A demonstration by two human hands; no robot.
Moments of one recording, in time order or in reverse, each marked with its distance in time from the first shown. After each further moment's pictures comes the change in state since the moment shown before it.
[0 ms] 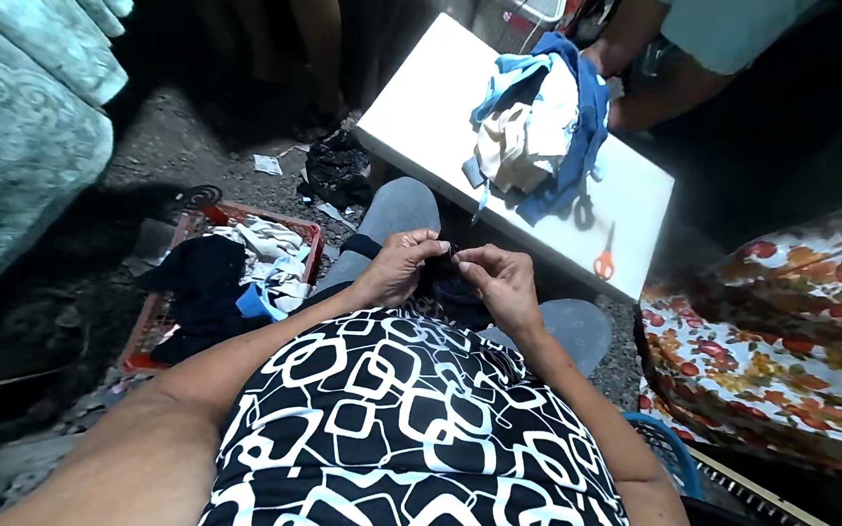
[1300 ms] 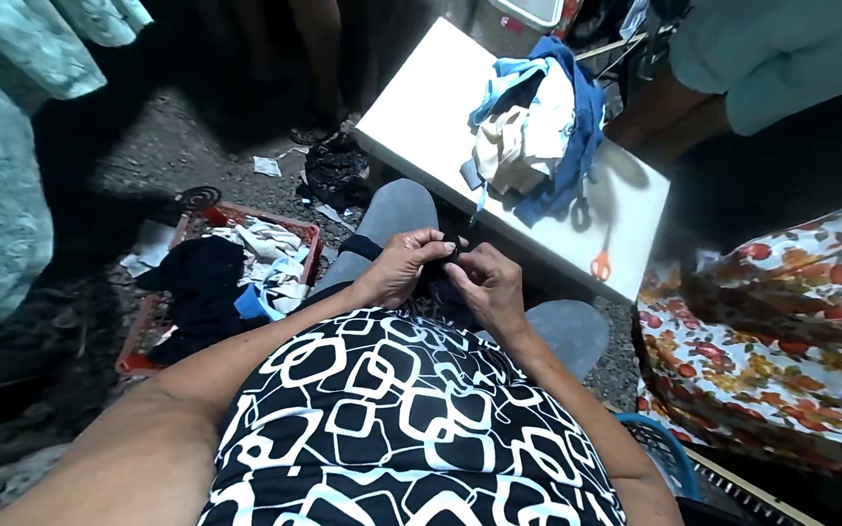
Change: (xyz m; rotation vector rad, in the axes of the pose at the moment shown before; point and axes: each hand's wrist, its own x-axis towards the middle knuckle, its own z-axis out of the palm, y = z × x) left_hand 0.000 0.003 0.006 0.036 -0.024 0.031; right_hand 0.003 0.023 0.008 -0.377 0.094 -0.412
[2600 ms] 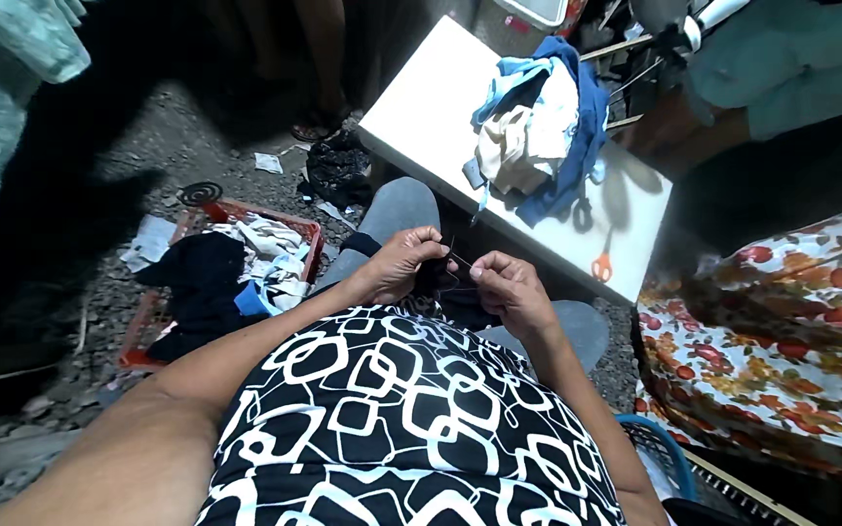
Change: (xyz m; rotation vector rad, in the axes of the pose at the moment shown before) left_hand -0.001 0.005 -0.008 -0.036 -0.084 -0.107; right_hand -0.005 -0.003 -0.037 0.798 -0.262 0.609
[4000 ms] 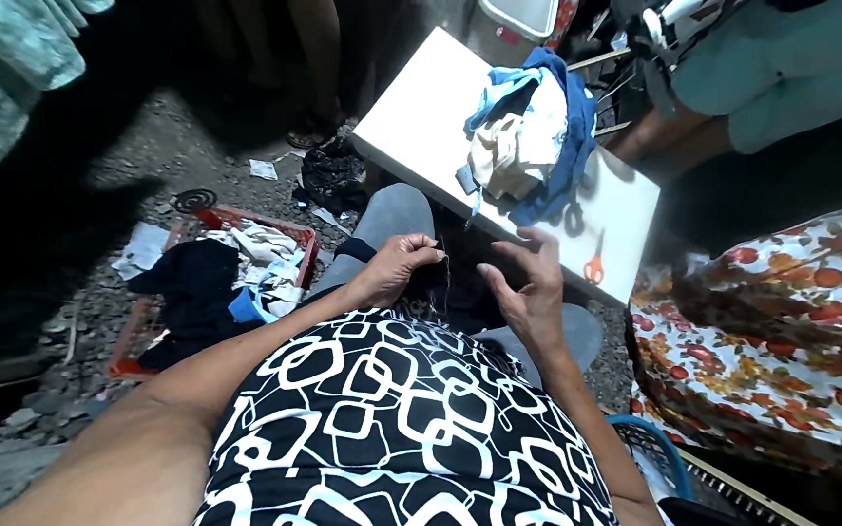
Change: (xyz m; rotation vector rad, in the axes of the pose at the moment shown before) left_hand 0.006 -0.008 -0.004 0.202 0.109 0.108; right_hand -0.006 -0.008 -0.009 -0.947 0.401 -0.545
